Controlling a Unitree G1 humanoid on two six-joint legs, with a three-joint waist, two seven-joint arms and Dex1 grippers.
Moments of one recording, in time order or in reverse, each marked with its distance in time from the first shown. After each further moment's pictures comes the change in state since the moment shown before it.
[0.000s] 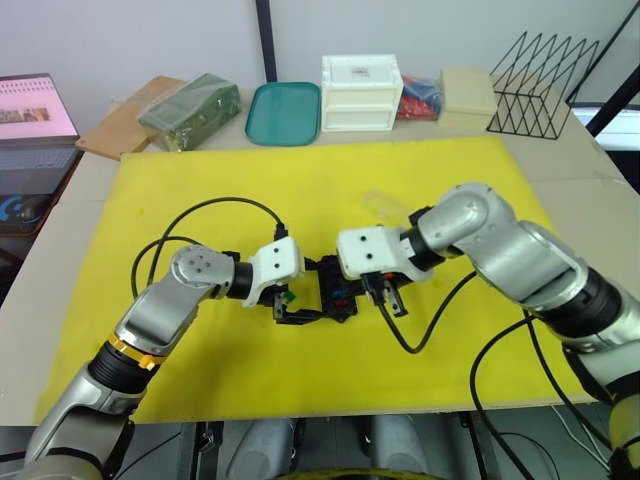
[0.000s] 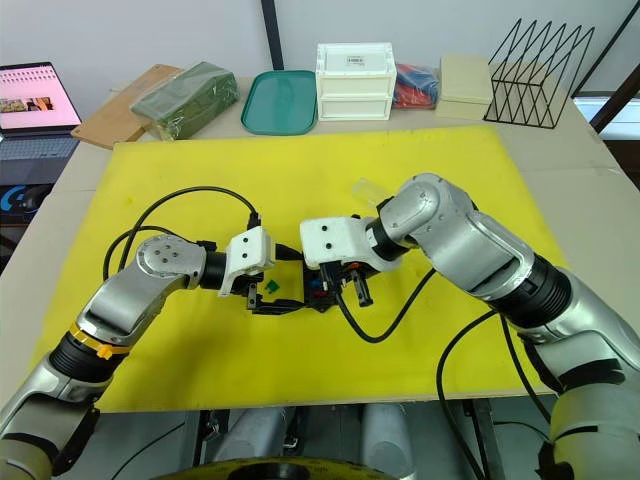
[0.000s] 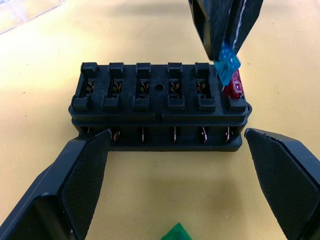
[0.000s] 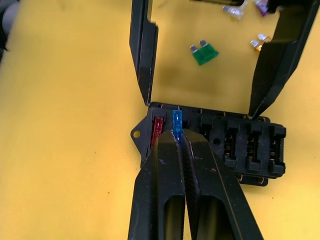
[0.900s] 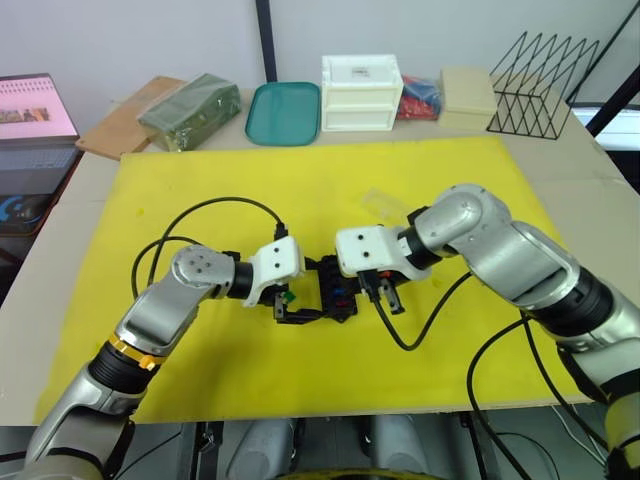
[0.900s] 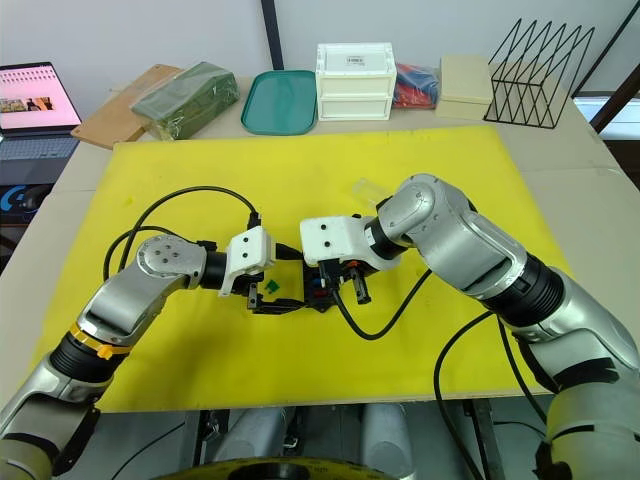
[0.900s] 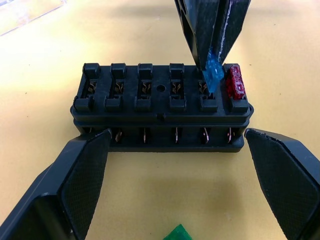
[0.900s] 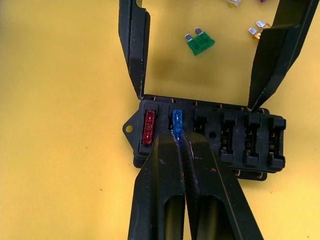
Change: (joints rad) left arm 0.000 -0.002 0.000 -0.001 0.000 0.000 0.007; right arm 0.000 0.023 0.005 0.018 -0.038 0.025 0.013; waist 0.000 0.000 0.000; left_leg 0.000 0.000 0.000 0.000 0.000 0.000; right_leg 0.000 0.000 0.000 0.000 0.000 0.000
